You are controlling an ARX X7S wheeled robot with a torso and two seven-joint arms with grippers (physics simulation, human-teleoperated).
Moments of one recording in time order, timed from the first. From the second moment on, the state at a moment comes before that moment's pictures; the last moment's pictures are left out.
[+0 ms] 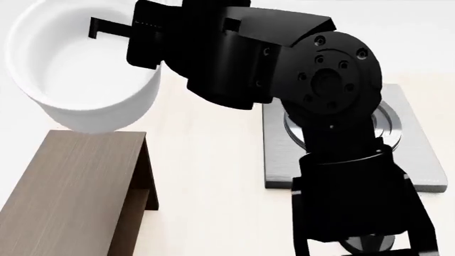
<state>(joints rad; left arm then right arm) 0.39 -0.21 -0.13 0.13 -0.58 0.37 -1.28 1.45 0.03 -0.25 0.48 1.44 1.13 0.79</state>
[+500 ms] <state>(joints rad) 0.39 -0.21 -0.13 0.13 -0.58 0.37 -1.28 1.42 0.03 -0.44 0.48 1.57 1.04 0.74</state>
